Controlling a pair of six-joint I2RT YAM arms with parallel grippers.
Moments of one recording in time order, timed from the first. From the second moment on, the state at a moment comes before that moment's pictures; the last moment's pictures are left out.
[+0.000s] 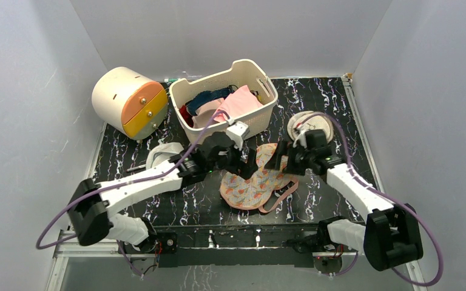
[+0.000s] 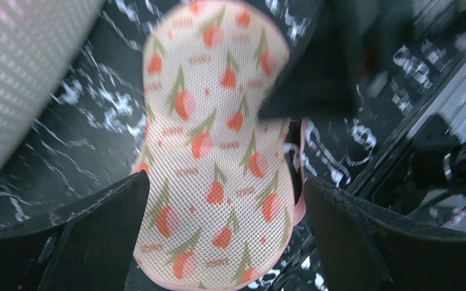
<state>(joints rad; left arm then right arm) -0.98 1.38 0.99 -0.20 -0.04 -0.35 0.19 1.13 0.66 -0.34 -0.48 0.45</state>
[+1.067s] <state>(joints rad) -0.98 1.24 0.98 -0.16 -0.20 -0.26 0.33 1.30 0.83 -0.37 -0.07 0.44</state>
